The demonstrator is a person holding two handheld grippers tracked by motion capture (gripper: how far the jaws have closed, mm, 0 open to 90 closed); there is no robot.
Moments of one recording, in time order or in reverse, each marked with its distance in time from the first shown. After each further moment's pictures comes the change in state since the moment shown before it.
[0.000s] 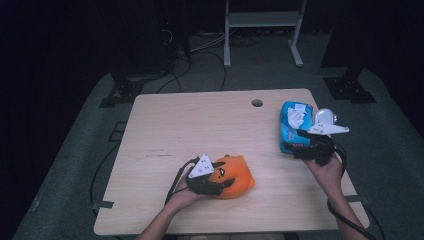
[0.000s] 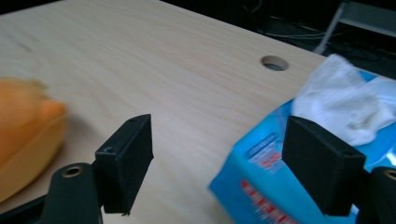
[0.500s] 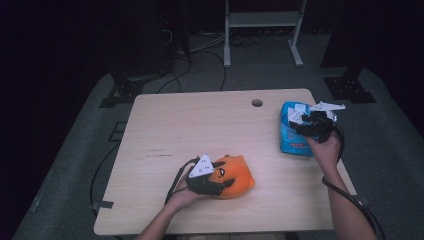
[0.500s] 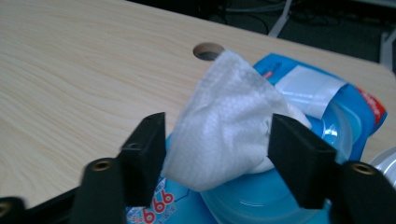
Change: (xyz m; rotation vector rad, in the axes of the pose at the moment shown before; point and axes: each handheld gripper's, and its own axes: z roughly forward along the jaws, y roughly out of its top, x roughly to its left) left arm 0.001 -0.001 0.001 -0.002 -0.006 -0.006; right arm -0.065 0.013 0.044 0.079 -0.123 0.131
